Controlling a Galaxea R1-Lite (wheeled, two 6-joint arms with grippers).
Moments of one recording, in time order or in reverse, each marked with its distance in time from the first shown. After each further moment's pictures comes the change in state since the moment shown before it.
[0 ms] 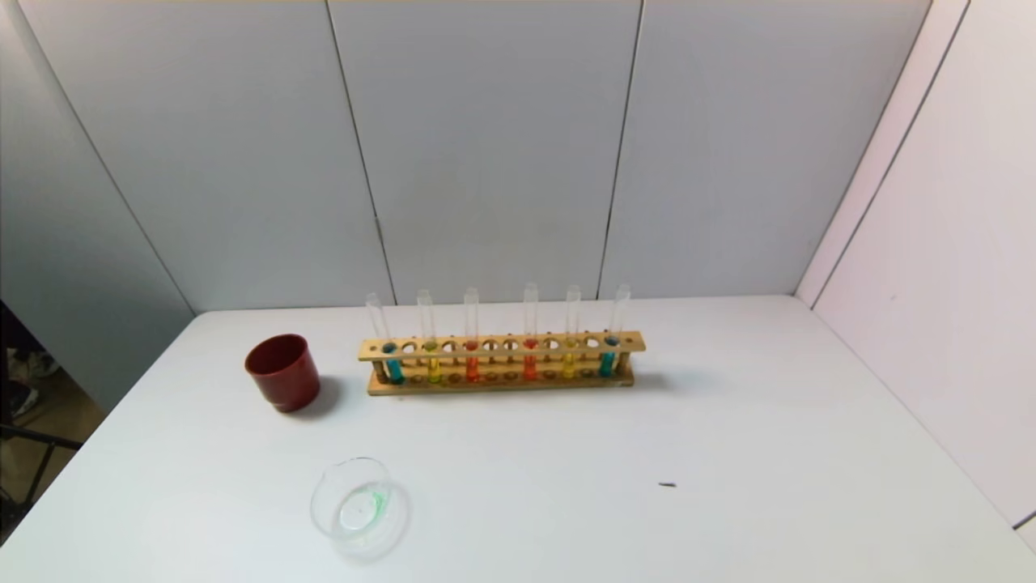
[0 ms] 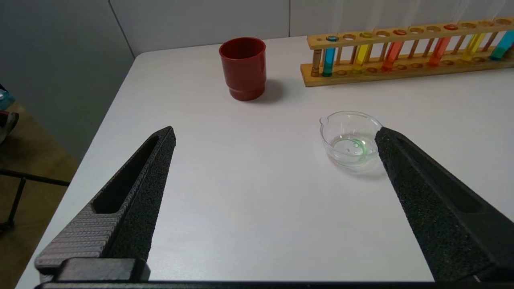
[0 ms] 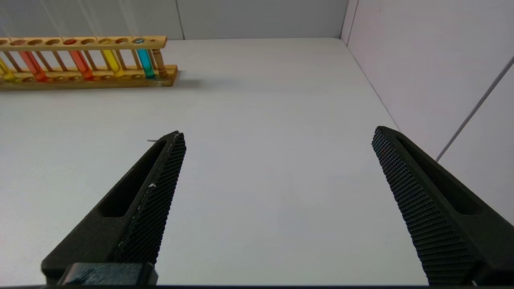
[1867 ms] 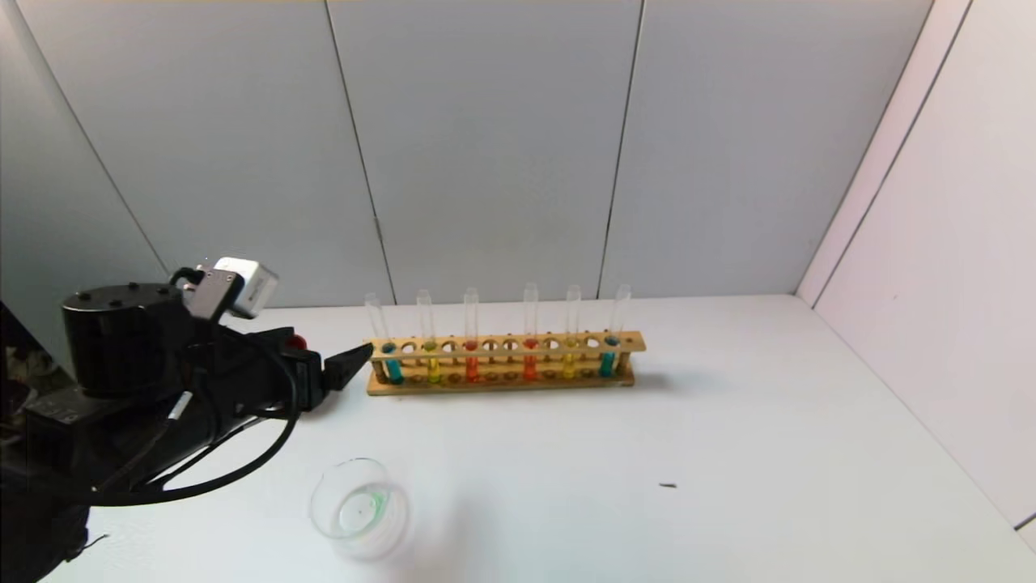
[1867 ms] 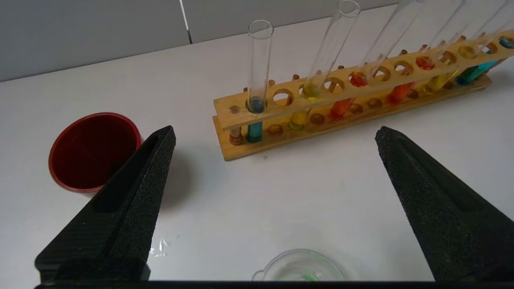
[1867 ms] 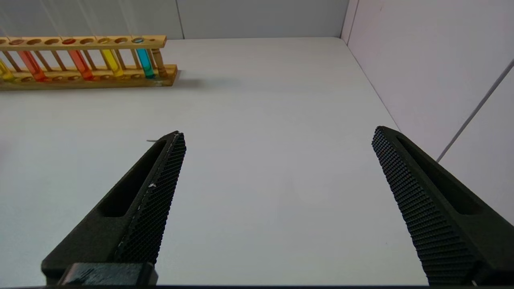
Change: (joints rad) left arm -0.262 1.530 -0.337 -0.963 -0.013 -0.069; right arm 0.000 0.000 0.000 0.000 0.000 0.000
